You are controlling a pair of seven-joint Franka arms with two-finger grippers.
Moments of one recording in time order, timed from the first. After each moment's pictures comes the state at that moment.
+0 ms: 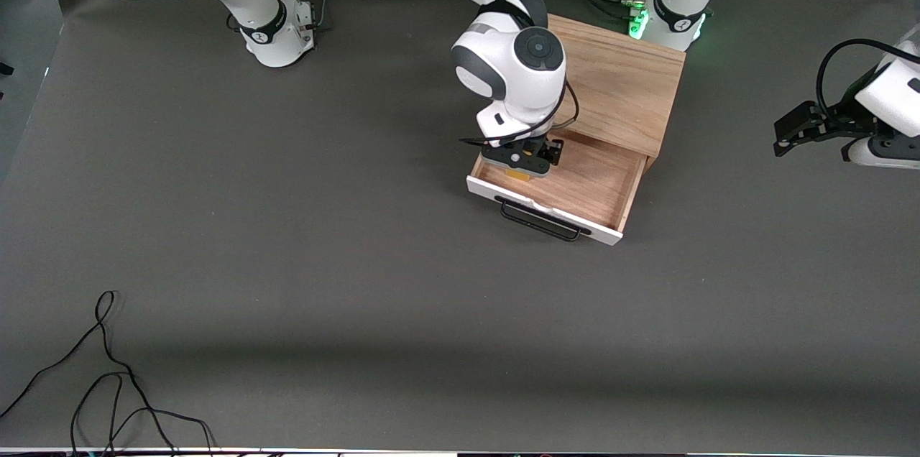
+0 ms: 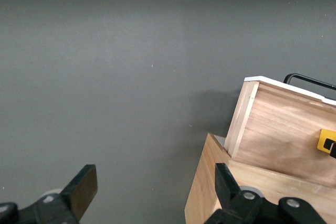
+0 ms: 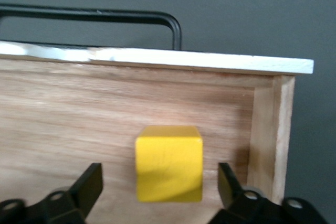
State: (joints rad) left arm -0.01 -0.03 -0.04 -1.65 -0.02 1.65 0.04; right arm 1.03 0.87 -0.13 -1.01 0.08 1.91 1.29
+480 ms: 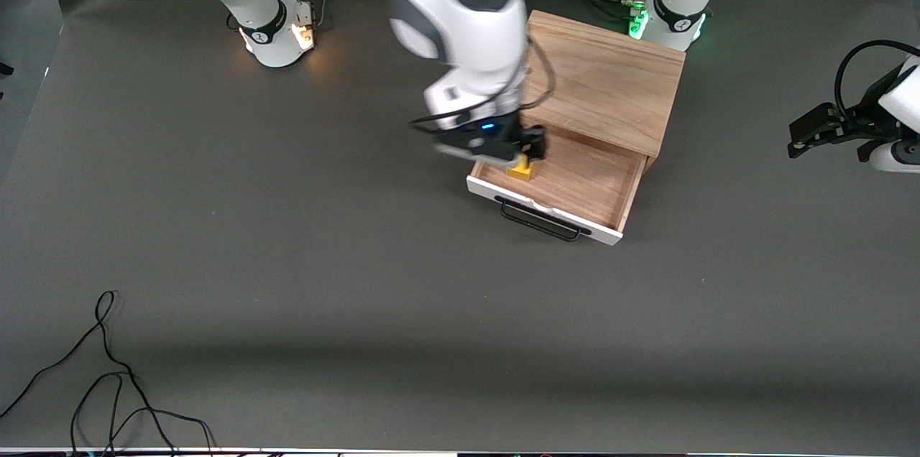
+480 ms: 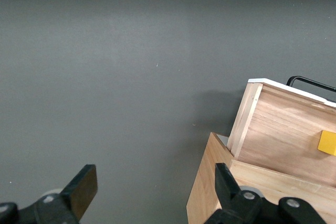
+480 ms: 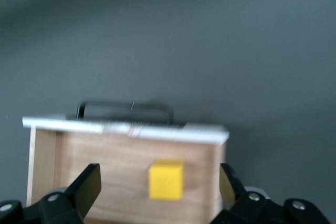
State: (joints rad) left arm 0.00 0.01 -0.03 -1.58 -0.01 1.61 0.04; right arm 0.89 0.60 -0.17 -1.06 0.08 1.81 1.11
